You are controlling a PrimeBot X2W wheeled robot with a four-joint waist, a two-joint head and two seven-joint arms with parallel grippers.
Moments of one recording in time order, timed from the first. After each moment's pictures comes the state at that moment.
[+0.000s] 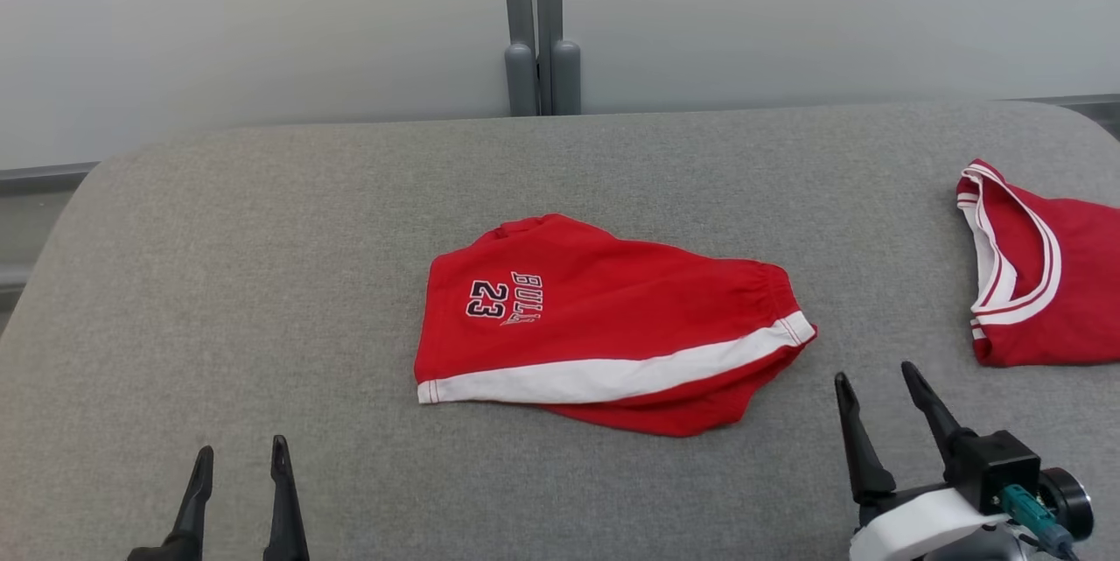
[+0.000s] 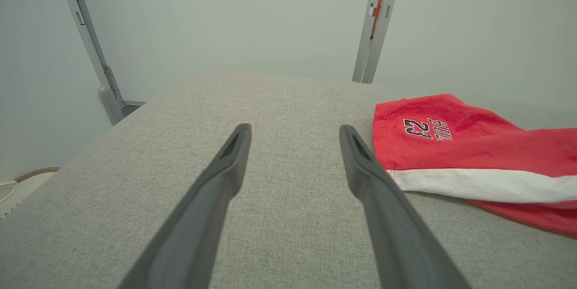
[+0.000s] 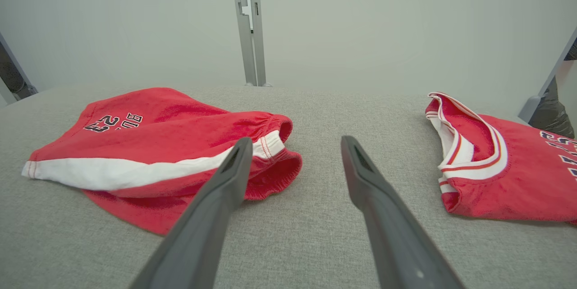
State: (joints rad) left arm 0.19 0.05 0.04 0.09 -0.19 -0.04 -0.26; right arm 0.07 -0.08 0.01 0.16 0.07 0.13 -0.26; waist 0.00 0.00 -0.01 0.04
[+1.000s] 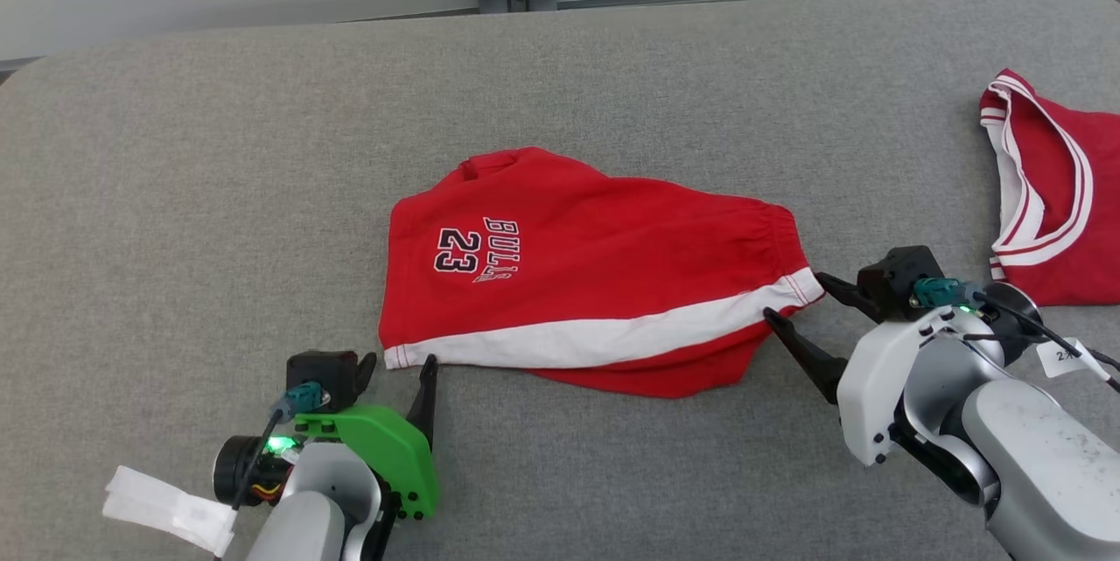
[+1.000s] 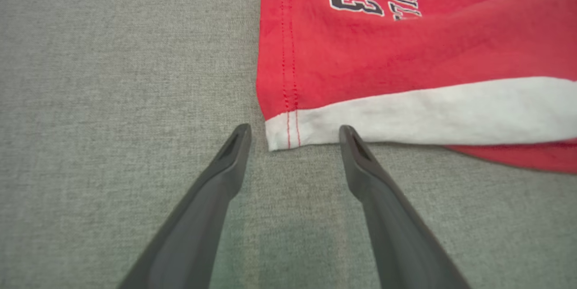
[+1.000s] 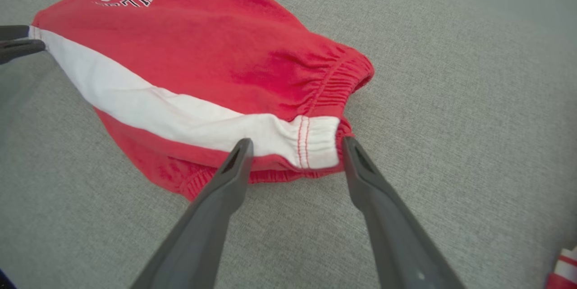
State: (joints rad) left arm -0.22 0.05 -0.22 0.46 -0.27 -0.06 0.10; right arm -0.36 -0.49 0.53 0.19 0.47 0.13 0.23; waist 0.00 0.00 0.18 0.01
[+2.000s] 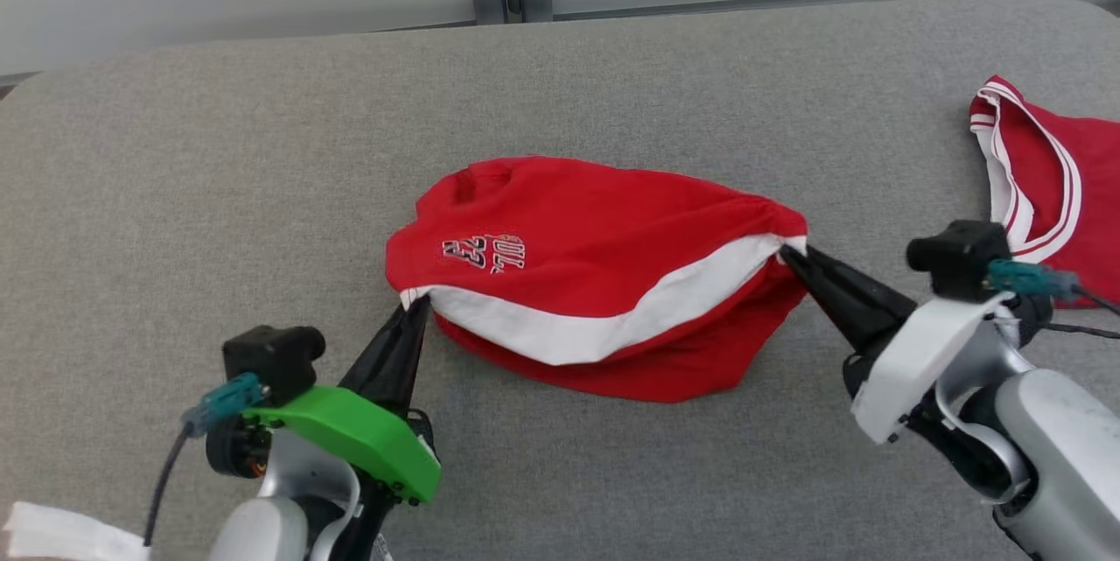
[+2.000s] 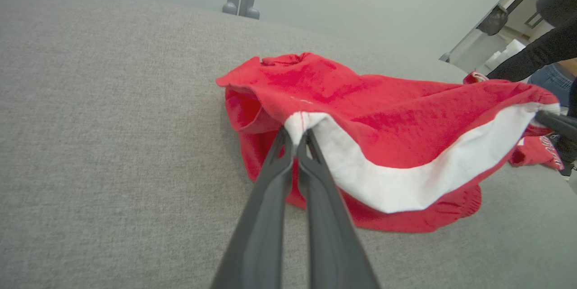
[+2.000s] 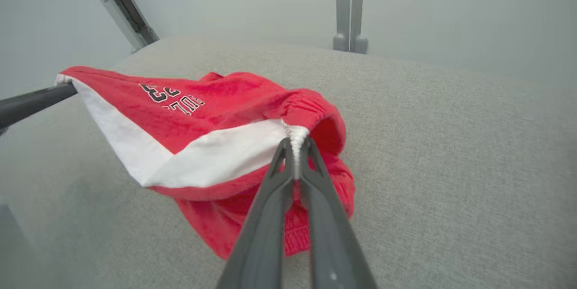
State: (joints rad) left arm -0.12 0.06 -0.22 0.07 -0.47 -0.10 0.17; right arm -0.33 -0.50 0.49 0.05 0.64 0.13 0.12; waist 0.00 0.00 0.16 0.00
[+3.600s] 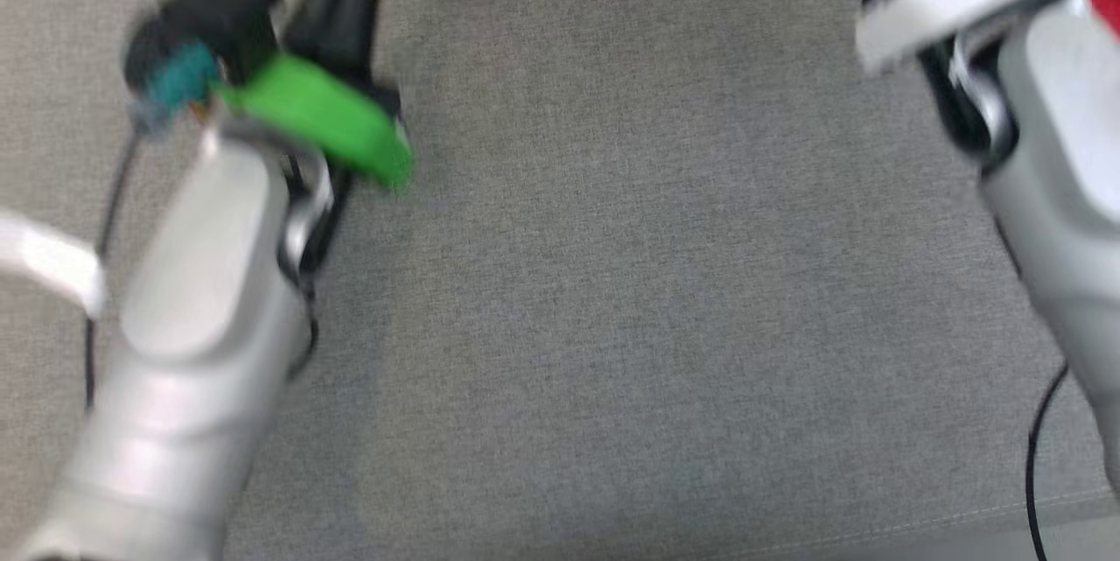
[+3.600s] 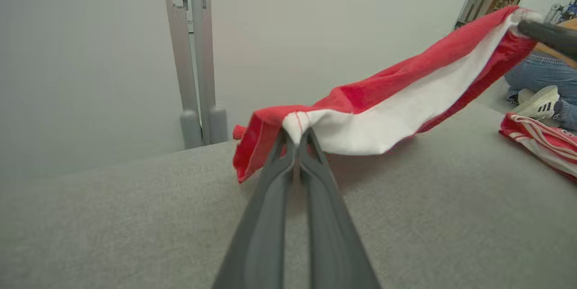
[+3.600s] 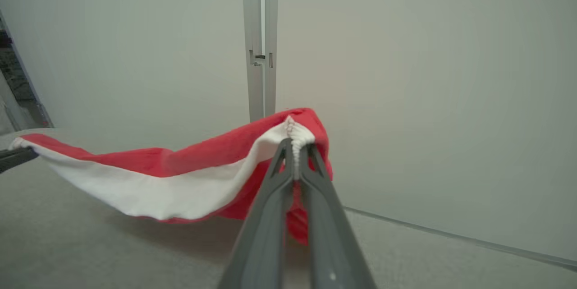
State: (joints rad) left arm -0.89 0.19 -0.45 0.52 -0.48 -0.13 -0.23; right arm -1.02 -0.34 0.43 0.49 0.44 0.13 -0.26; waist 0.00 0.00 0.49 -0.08
